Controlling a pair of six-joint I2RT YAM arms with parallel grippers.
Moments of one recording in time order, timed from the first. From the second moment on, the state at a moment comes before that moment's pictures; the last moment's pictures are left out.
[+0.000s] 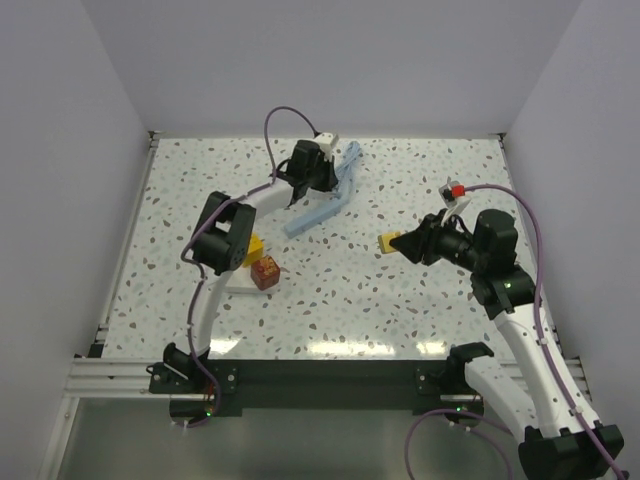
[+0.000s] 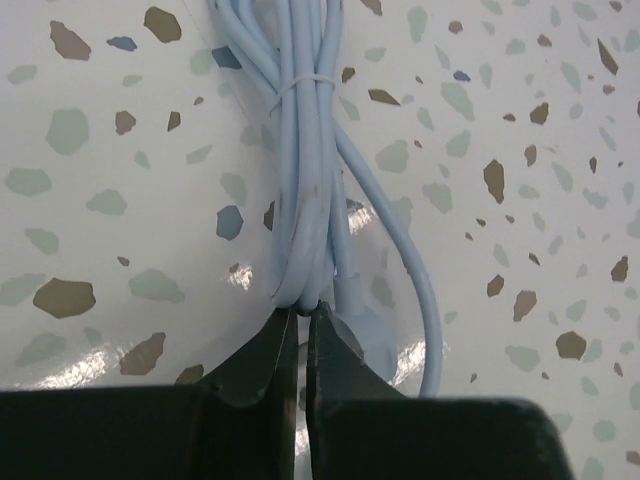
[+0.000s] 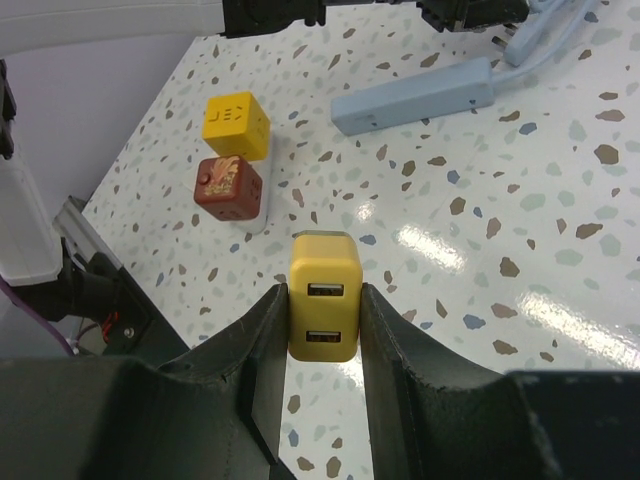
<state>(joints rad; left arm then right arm) -0.48 2.39 1.82 0.04 0.17 -0.24 0.19 0.77 0.78 -0.36 -0.60 0.32</state>
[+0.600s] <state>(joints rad) -0.75 2.15 1.60 0.11 -0.26 0.28 0.19 0.78 0.78 -0.35 -0.60 0.32</state>
